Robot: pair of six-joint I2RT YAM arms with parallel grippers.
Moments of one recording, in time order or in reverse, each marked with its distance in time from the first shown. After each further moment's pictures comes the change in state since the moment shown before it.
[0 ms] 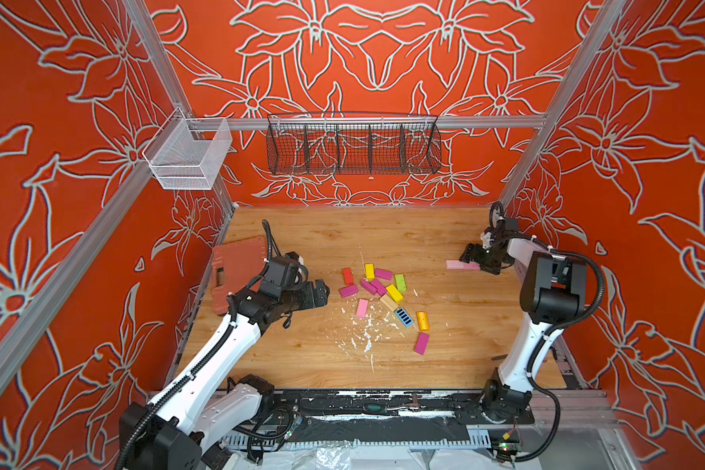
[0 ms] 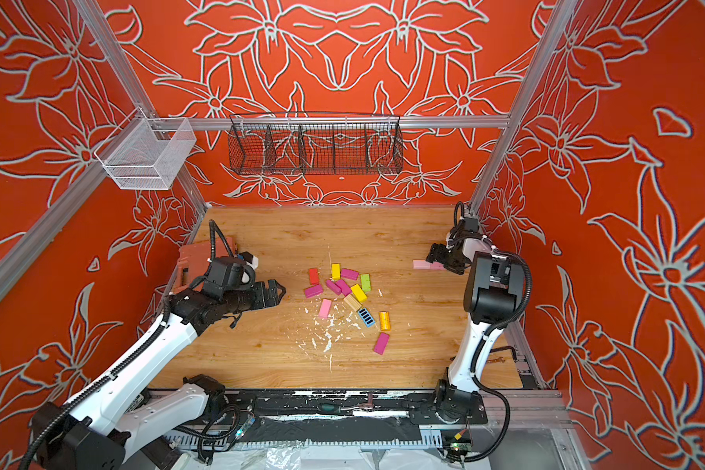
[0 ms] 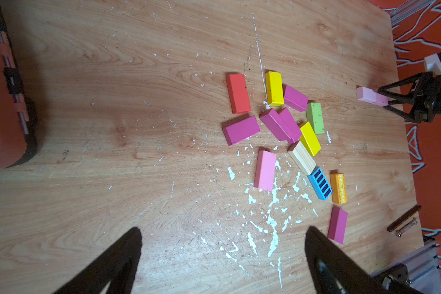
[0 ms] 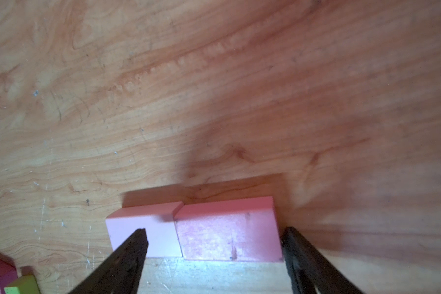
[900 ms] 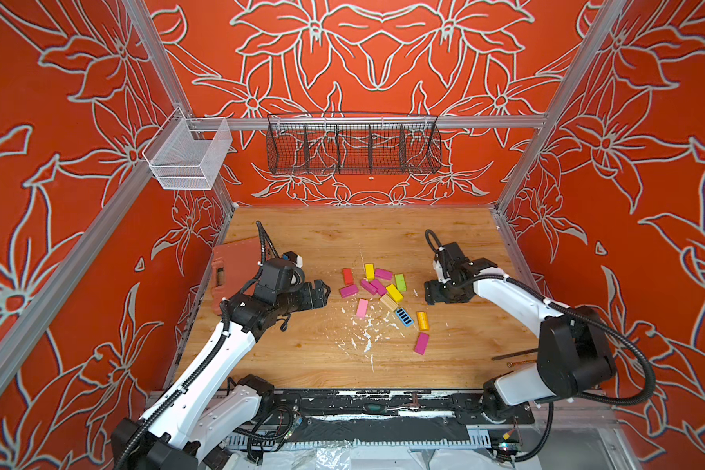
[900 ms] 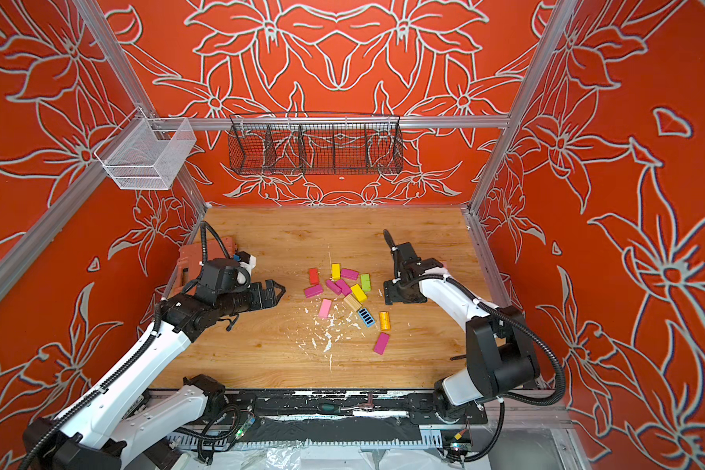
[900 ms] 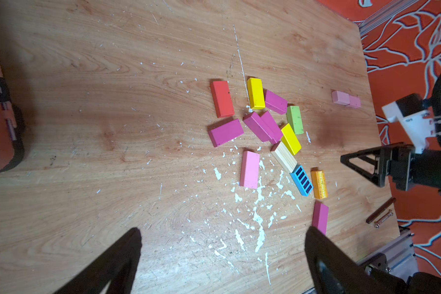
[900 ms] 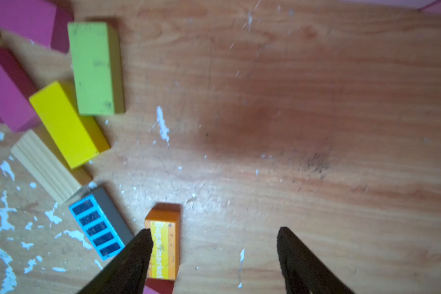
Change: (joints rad) left arm 0.000 -0.064 -0.005 0.010 0.048 -0.003; right arm 0.631 -0.555 -0.452 -0.191 0.323 0.159
